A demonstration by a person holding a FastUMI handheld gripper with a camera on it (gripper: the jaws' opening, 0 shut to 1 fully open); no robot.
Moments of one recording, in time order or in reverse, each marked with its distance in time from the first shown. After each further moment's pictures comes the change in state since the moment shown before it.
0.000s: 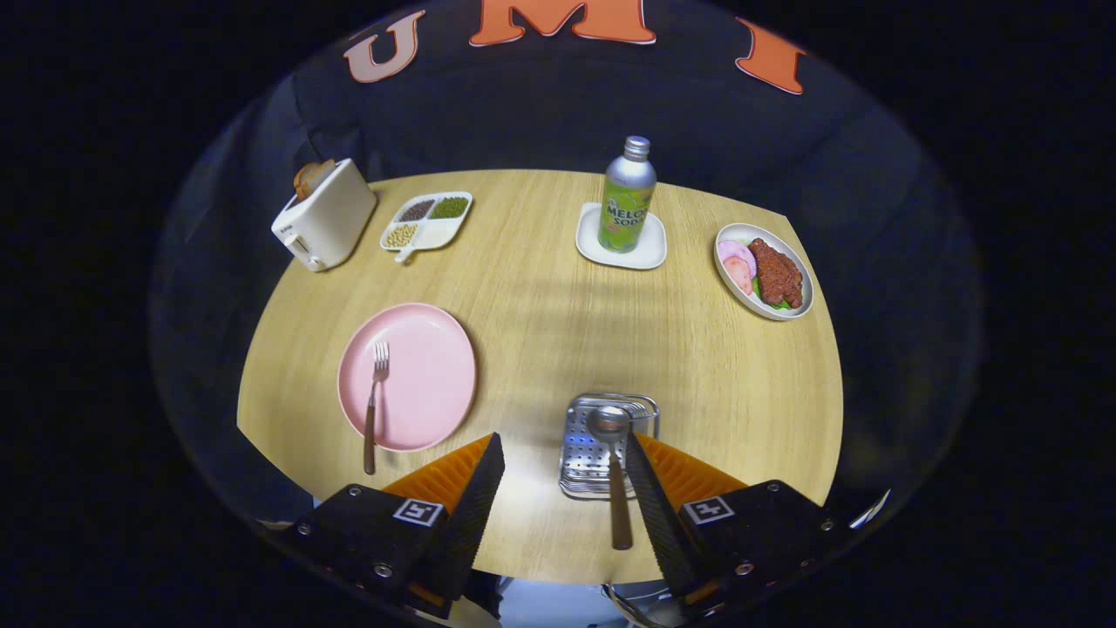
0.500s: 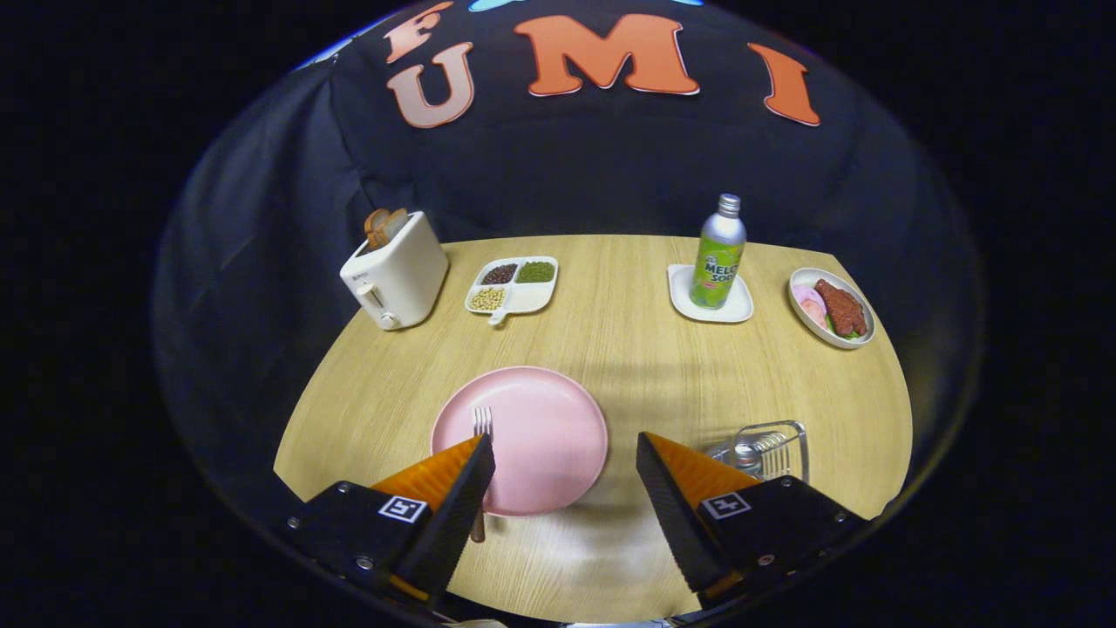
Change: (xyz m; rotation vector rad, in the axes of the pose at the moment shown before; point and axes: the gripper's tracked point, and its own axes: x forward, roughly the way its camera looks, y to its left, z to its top) arm 0.020 0.117 0.012 0.010 -0.253 0.107
